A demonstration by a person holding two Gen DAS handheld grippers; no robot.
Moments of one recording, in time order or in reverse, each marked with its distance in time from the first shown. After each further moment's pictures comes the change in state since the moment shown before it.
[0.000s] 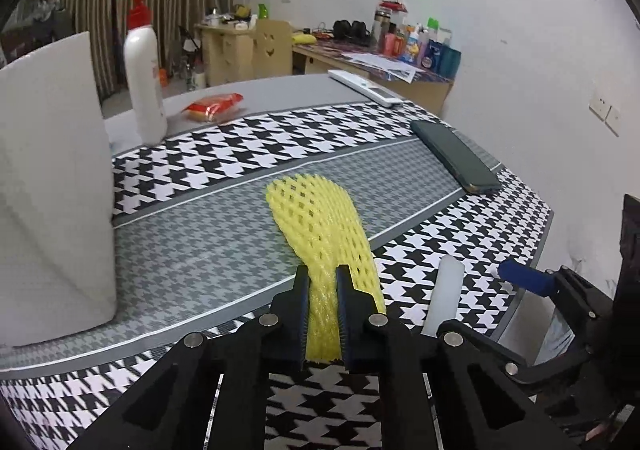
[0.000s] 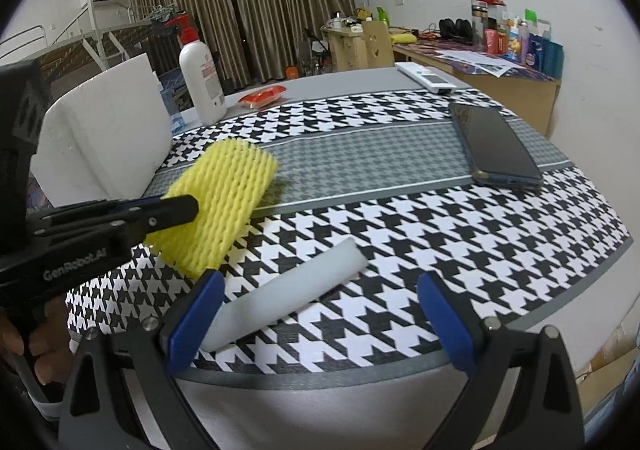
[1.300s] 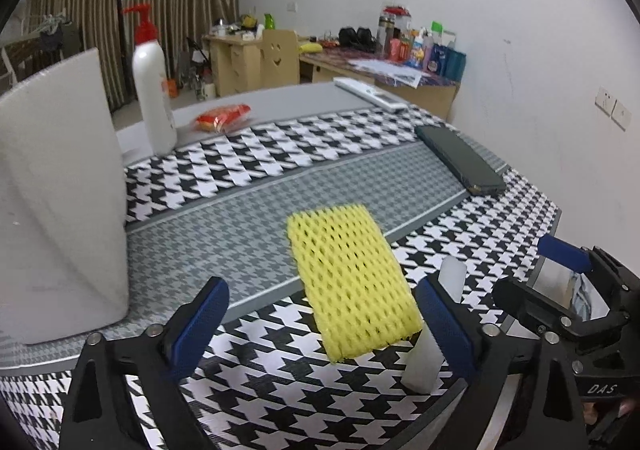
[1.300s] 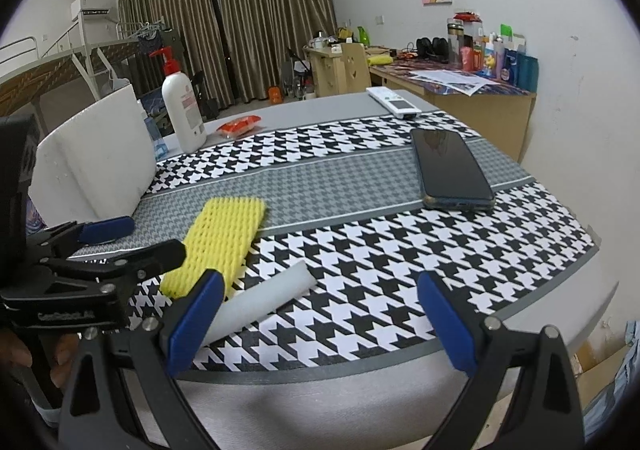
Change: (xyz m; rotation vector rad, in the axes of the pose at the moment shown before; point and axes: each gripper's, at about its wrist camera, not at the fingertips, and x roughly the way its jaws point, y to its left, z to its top) left arm 0.001 -0.011 -0.001 0.019 -0.012 0.050; right arm -0.027 -0.019 0.003 0.015 -0.077 -0.066
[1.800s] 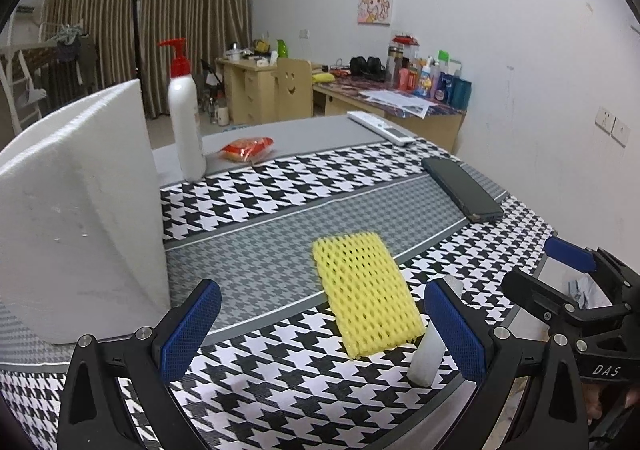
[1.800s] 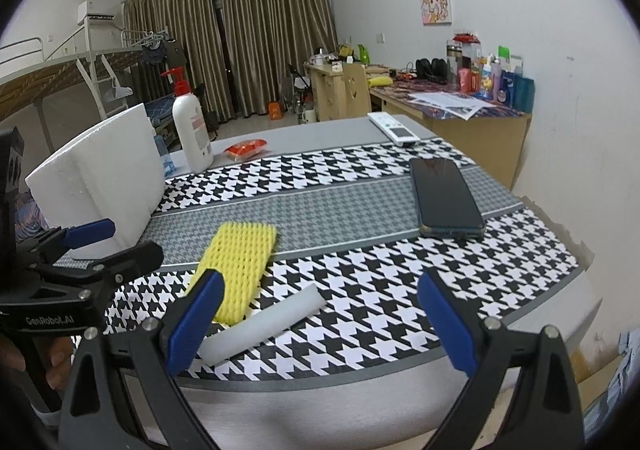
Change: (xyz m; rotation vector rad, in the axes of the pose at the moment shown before) left arm -0.037 0.010 0.001 -0.015 -0.109 0.035; right arm -0.020 0.009 0.011 -0.016 -0.061 -0.017
